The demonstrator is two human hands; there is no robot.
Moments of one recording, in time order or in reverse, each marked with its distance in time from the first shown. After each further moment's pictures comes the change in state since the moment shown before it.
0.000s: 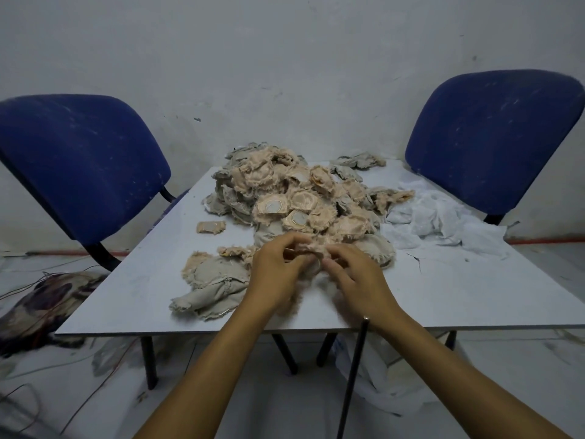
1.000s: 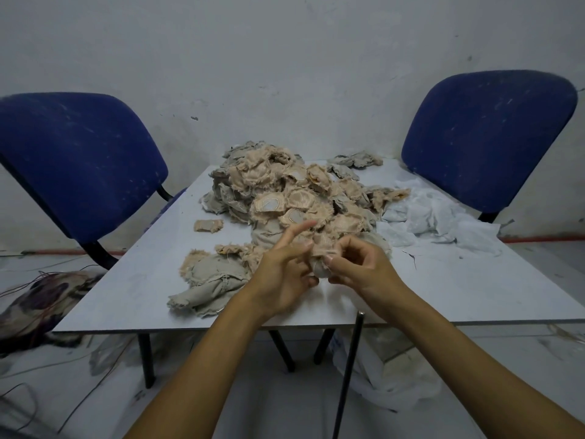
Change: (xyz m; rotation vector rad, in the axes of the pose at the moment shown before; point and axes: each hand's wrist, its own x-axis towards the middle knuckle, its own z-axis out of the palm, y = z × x) left_hand -0.002 0.005 0.004 -0.903 -0.396 -0.311; right_hand -0.001 -0.009 -0.022 0.707 -0.141 0.210
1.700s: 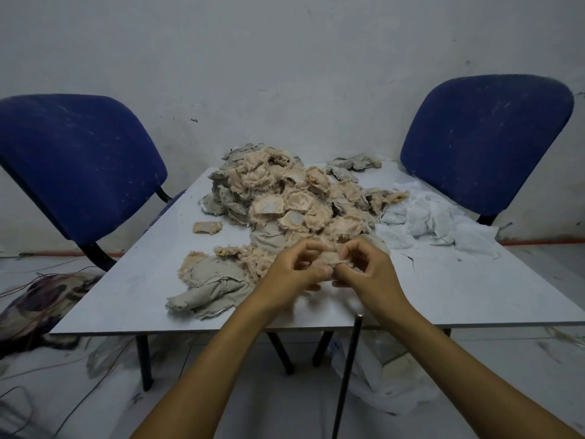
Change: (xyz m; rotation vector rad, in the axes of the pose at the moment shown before) left_hand 0.000 -0.010 0.000 0.617 0.122 0.083; right_hand -0.003 0.014 -0.004 -0.230 0.210 -0.115
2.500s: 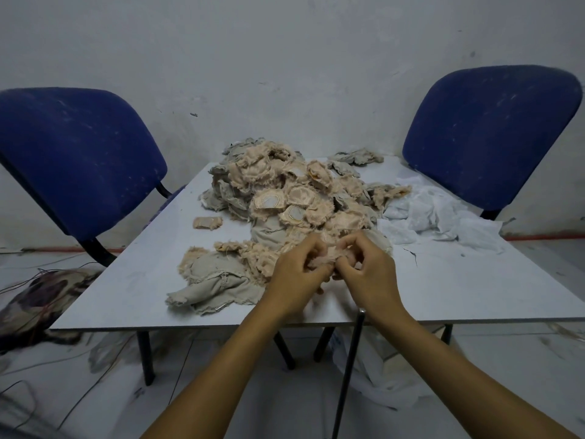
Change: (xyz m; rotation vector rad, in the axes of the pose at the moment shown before) left_hand -0.002 -0.008 0.013 0.248 0.121 0.220; right_hand -0.003 -0.002 0.013 -0.333 0.188 -0.154
